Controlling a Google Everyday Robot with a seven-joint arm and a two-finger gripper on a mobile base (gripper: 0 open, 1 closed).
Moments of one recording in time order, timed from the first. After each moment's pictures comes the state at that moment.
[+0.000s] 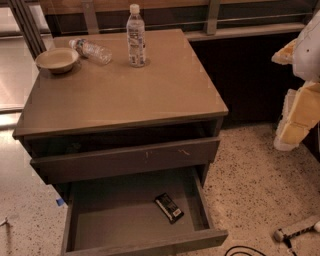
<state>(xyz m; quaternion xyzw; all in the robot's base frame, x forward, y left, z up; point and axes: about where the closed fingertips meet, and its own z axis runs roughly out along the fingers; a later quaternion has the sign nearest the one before) 0.438 -0.217 0.977 -0.60 0.78 -0.03 0.16</state>
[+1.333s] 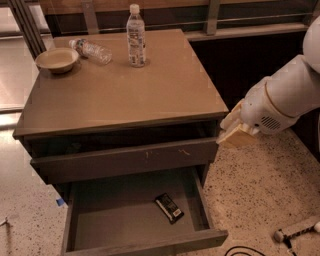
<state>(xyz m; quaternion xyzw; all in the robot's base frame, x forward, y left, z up) 0.467 -0.162 0.864 -0.57 0.79 0.06 0.23</state>
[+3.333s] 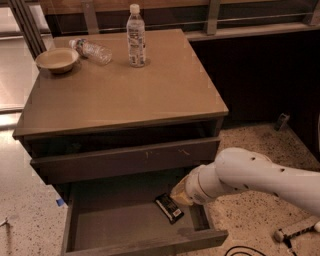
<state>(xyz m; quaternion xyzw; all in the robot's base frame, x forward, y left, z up) 0.450 -0.060 0.613 -0.53 0.80 0.16 0.24</state>
